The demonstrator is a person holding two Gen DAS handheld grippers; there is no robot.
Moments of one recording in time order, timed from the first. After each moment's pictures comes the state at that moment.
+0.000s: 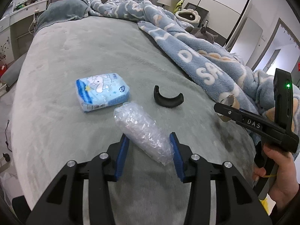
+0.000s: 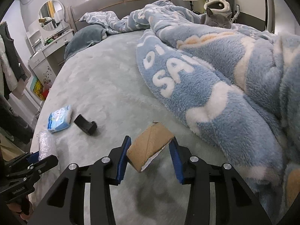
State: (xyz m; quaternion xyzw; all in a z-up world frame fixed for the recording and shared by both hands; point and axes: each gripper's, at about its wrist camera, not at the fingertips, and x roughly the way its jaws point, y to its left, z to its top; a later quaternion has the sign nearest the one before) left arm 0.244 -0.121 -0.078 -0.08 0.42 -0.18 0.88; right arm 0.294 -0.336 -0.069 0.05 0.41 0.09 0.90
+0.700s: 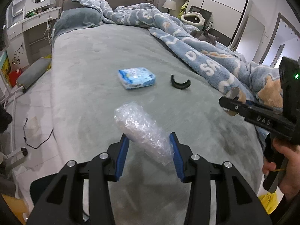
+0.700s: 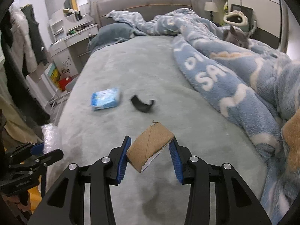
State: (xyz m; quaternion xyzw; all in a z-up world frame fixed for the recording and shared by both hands) left arm 0.162 -0.069 -0.053 -0.05 0.41 -0.14 0.90; right arm 0.218 -0.263 -0.036 0.01 0.39 0.15 0.91
